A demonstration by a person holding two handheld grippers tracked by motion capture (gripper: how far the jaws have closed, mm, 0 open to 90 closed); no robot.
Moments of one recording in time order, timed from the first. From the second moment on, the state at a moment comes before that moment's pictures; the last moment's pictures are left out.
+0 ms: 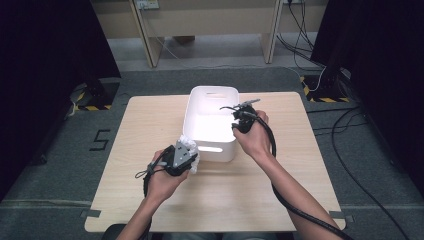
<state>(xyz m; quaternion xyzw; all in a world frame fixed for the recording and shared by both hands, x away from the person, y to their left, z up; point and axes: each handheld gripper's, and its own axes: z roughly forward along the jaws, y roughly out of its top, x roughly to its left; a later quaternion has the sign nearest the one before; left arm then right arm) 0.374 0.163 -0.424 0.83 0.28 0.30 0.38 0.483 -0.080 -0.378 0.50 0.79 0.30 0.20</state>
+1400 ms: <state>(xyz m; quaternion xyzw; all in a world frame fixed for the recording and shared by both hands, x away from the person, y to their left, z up) 0.368 0.157 -0.421 0.83 0.31 0.29 0.37 0.465 -0.084 -0.391 0.47 0.80 0.31 0.21</state>
